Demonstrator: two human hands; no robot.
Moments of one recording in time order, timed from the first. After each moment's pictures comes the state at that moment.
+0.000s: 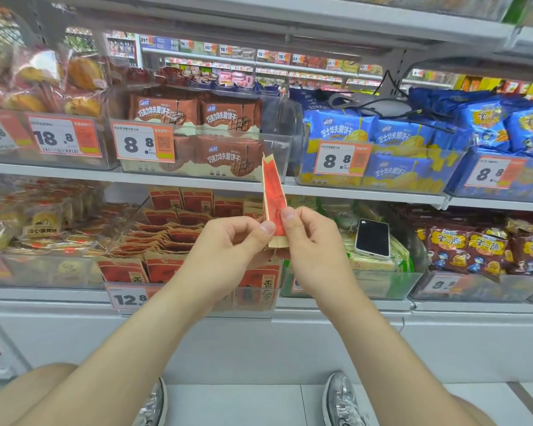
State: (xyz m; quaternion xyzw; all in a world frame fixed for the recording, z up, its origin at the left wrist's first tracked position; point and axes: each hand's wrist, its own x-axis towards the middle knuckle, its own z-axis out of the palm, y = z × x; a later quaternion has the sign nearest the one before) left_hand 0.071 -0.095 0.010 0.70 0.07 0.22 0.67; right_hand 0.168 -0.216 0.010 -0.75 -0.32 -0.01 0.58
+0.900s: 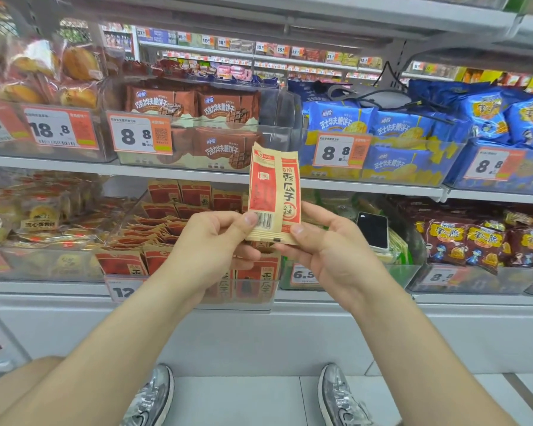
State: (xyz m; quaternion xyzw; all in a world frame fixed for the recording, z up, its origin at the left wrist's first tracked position) left_hand 0.064 -0.088 0.013 0.71 0.16 0.22 0.64; right_hand 0.173 -0.246 0.015 -0.54 -0.22 0.27 0.77
